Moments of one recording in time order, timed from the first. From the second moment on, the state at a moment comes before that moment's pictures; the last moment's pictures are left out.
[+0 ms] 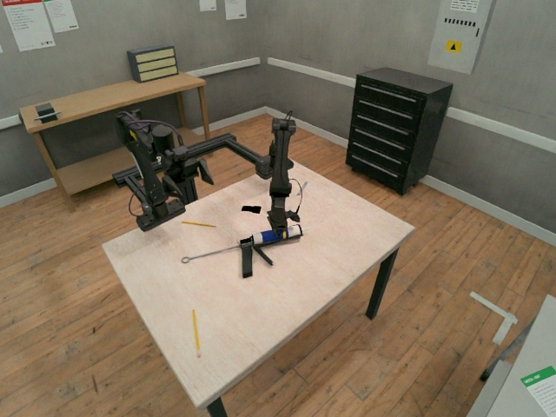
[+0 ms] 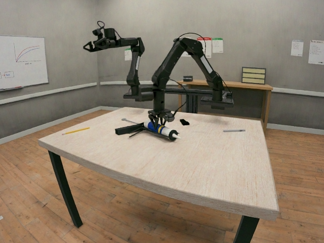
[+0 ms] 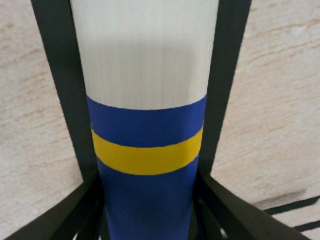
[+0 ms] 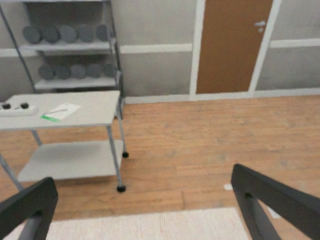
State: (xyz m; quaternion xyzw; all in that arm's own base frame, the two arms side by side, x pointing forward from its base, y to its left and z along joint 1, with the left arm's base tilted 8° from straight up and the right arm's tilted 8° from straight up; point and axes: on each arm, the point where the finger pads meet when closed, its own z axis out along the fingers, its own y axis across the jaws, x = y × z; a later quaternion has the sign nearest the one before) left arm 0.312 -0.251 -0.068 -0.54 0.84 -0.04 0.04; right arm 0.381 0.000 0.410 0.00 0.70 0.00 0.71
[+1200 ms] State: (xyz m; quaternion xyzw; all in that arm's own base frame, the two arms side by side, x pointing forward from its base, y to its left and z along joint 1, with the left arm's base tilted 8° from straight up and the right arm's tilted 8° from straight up) left arm 0.313 -0.251 -0.077 -0.54 0.84 -0.02 0.07; right arm 0.381 0.000 0.410 0.00 0.70 0.00 0.71
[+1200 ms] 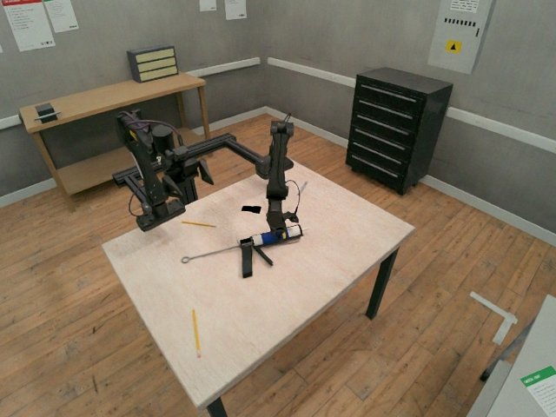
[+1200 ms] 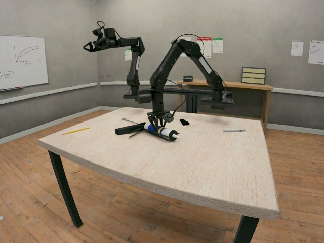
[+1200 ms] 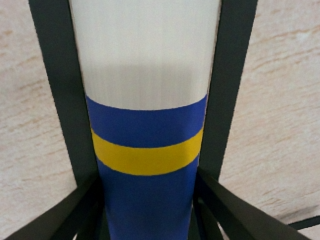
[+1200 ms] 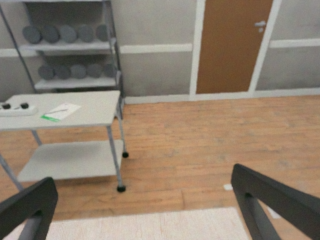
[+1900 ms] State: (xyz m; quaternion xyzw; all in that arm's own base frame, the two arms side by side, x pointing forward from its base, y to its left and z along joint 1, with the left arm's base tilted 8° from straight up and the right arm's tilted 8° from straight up) left arm 0.316 -0.249 -0.075 -0.55 0.83 -0.02 0.08; right arm 0.381 0.000 0.410 0.00 0.70 0.00 0.71
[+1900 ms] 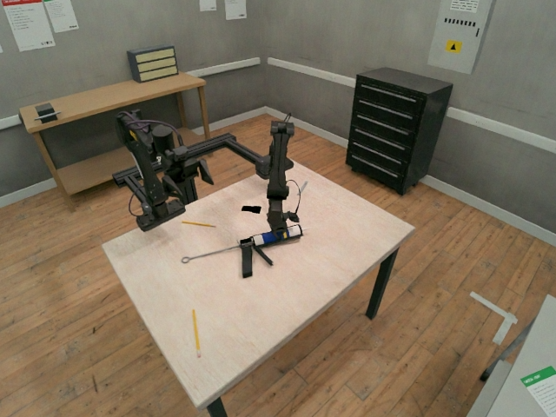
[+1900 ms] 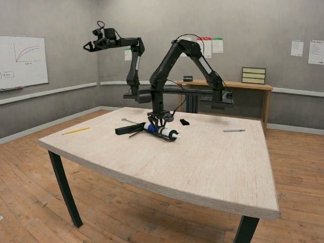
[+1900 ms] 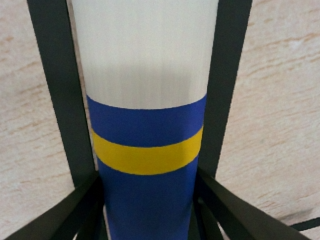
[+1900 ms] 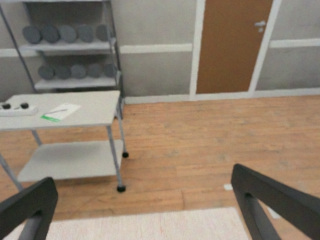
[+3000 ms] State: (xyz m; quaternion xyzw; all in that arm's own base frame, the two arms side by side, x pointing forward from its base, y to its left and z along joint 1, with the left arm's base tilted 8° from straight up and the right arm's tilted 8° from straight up) left arm 0.320 -0.247 -0.080 -0.54 0.84 -0.02 0.05; right arm 0.381 0.000 0.410 0.00 0.70 0.00 0.71
